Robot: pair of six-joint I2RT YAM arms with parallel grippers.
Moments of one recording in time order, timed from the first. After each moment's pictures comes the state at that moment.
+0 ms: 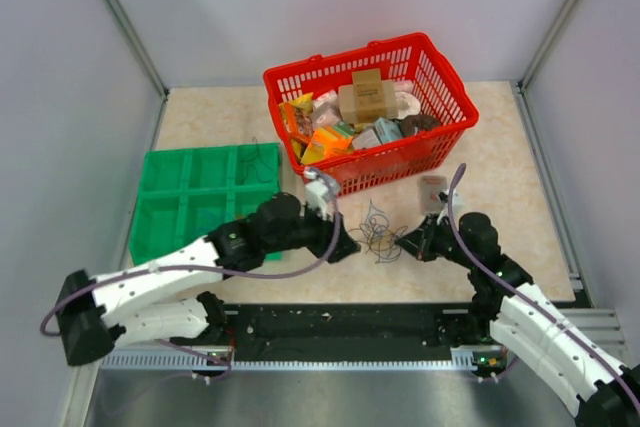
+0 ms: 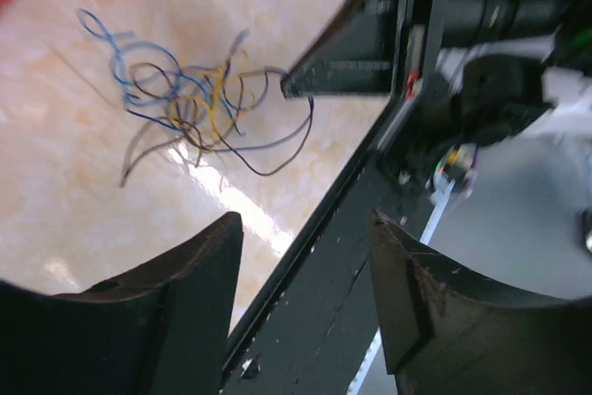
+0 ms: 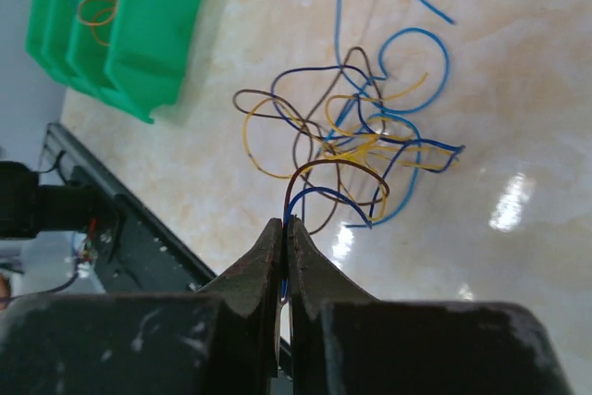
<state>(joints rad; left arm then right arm) -0.94 0.95 0.75 -0.14 0.18 -0.54 0.46 0.55 0.24 -0.14 -0.32 0.62</state>
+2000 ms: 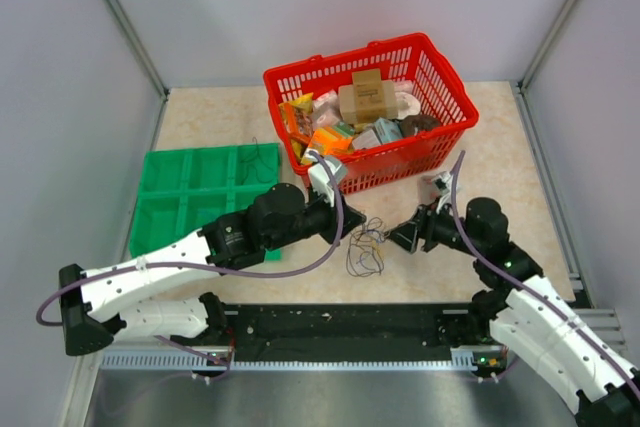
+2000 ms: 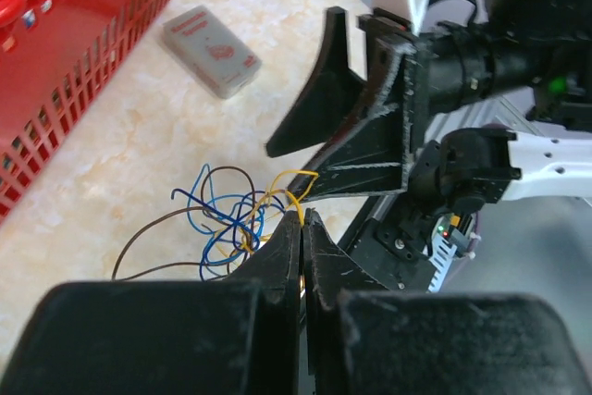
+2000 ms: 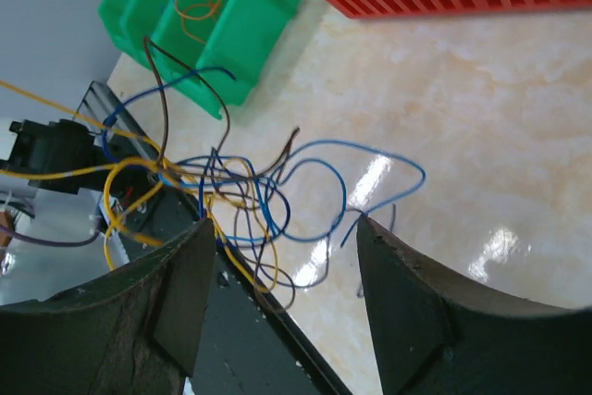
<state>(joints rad) -1.13 1.06 0.98 -0.18 -0.08 -0.45 0.46 0.57 0.41 -0.20 -0.46 0.48</state>
